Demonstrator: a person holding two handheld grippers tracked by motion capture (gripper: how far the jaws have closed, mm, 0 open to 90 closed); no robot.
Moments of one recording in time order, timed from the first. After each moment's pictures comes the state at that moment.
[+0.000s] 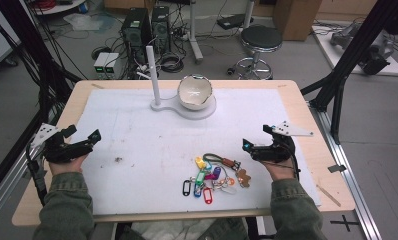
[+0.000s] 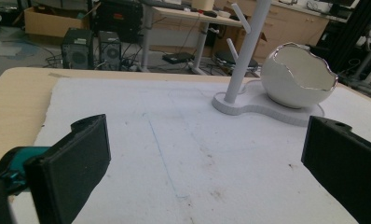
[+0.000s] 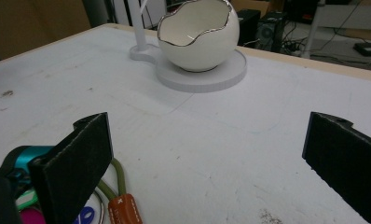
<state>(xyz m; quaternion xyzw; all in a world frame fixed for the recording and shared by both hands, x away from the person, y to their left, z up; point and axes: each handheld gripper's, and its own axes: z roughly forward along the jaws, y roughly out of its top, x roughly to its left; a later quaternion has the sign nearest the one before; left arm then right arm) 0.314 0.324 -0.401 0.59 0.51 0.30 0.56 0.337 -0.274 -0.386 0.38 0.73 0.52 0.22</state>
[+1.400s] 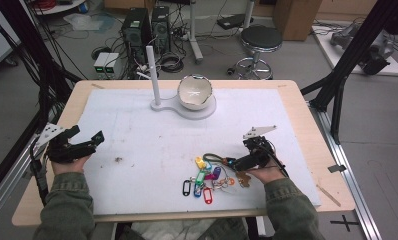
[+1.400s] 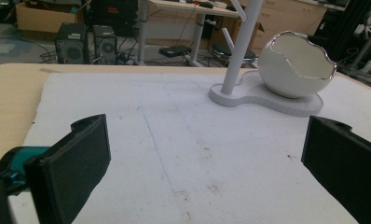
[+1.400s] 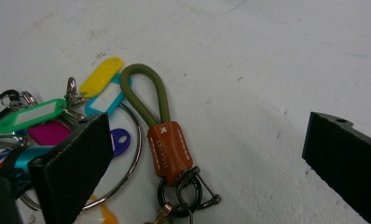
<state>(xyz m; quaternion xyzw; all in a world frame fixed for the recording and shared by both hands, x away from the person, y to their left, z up) 0.317 0.319 -0.404 0.60 0.50 0.30 0.55 0.351 -0.229 -0.411 0.35 0.85 0.37 0.11</state>
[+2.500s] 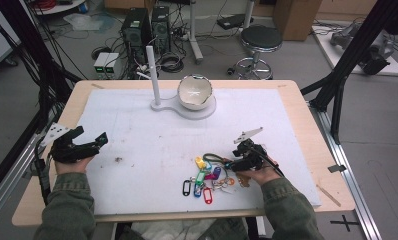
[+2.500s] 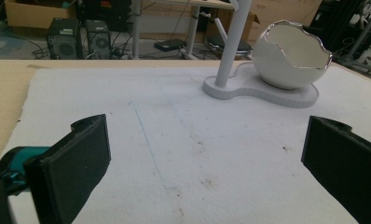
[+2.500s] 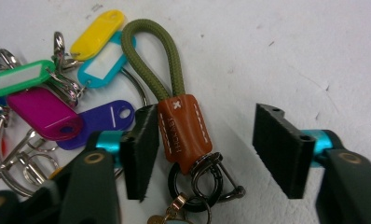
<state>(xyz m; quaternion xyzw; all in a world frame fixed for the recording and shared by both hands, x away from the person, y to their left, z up) 0.319 0.313 -0.407 0.62 0.49 0.29 0.54 0.353 -0.213 -0.426 0.35 0.89 0.30 0.08</state>
